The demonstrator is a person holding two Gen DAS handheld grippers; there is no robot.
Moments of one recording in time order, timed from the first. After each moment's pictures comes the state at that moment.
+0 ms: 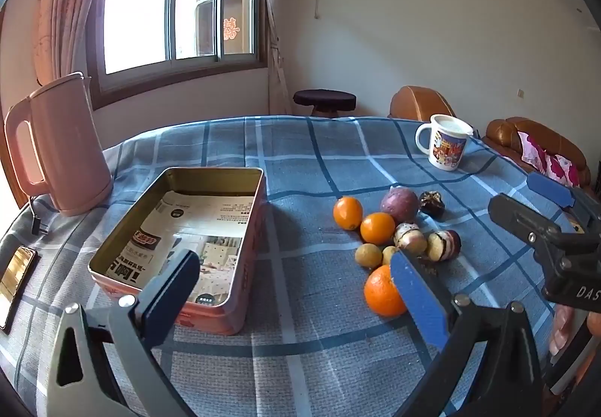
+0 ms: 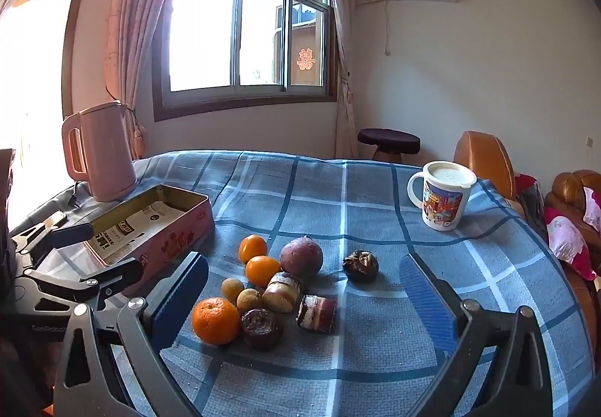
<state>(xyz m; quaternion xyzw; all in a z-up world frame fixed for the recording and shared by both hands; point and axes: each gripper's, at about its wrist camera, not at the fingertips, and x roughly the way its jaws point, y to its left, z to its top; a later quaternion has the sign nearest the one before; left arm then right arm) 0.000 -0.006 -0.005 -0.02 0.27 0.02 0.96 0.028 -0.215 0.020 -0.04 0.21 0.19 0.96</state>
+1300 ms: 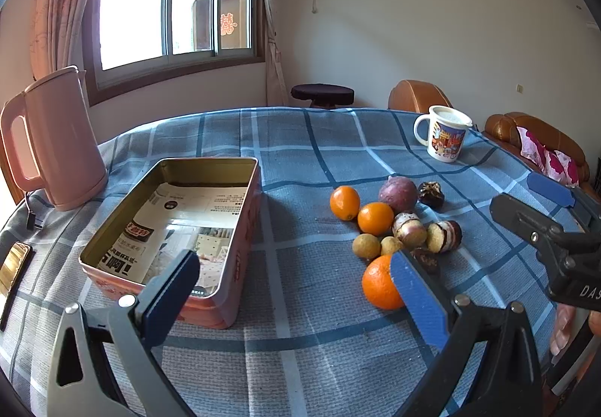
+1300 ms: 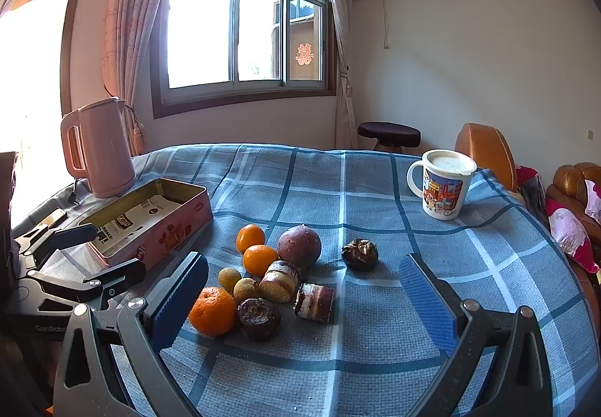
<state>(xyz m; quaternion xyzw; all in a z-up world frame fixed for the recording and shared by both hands) 0.001 -0.010 -0.017 -0.02 0.28 0.02 0.96 0.029 -0.218 0.009 -0.03 0.22 0.19 0.96</state>
